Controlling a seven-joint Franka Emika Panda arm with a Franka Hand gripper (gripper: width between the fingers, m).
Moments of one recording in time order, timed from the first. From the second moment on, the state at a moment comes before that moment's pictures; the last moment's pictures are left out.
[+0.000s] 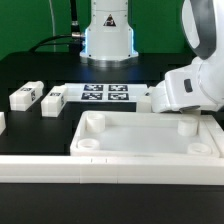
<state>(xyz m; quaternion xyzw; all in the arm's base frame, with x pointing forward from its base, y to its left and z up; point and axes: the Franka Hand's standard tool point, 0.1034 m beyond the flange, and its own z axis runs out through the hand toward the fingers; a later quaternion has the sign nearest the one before) 0.444 0.153 0.007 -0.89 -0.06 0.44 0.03</state>
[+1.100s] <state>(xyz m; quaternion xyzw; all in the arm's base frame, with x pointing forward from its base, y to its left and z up) 0.453 0.140 0.056 -0.90 -0.07 0.43 0.07</state>
